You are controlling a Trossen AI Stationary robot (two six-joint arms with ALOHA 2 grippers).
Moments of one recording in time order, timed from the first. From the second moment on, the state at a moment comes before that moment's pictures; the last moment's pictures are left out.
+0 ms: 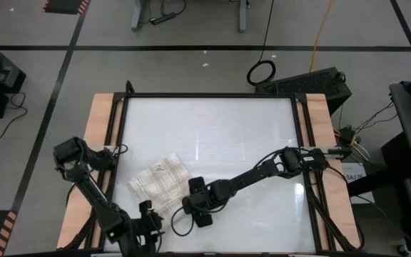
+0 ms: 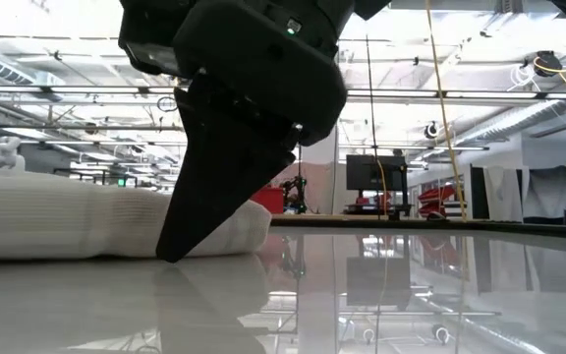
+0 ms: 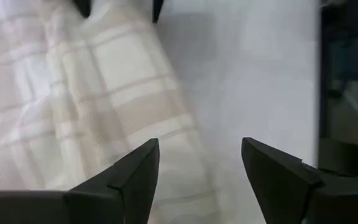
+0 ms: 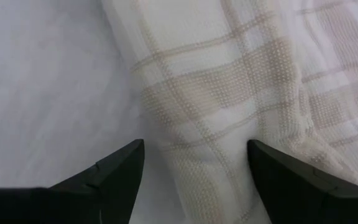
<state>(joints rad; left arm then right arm) -0.99 1.77 1.11 -0.56 -0.53 -1.12 0.35 2.36 1.85 -0.61 0.10 0.10</state>
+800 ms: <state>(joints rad) -0.97 1.86 1.15 -0.96 -0.45 -1.11 0.40 2.32 1.85 -0.69 0.05 0.24</state>
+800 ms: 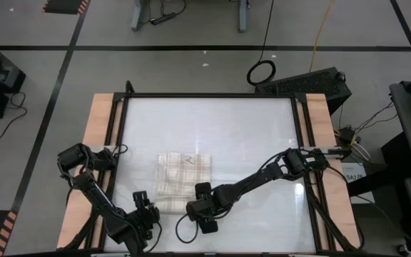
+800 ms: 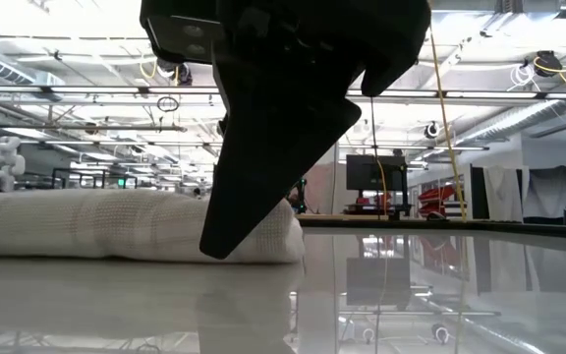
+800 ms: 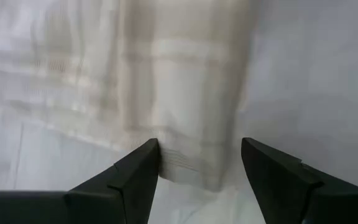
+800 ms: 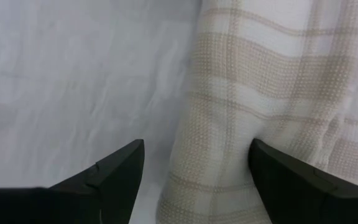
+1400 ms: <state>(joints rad) -1.06 1.94 1.16 -0.94 -0.63 -1.01 0.41 2.32 1.85 -0.69 0.13 0.15</state>
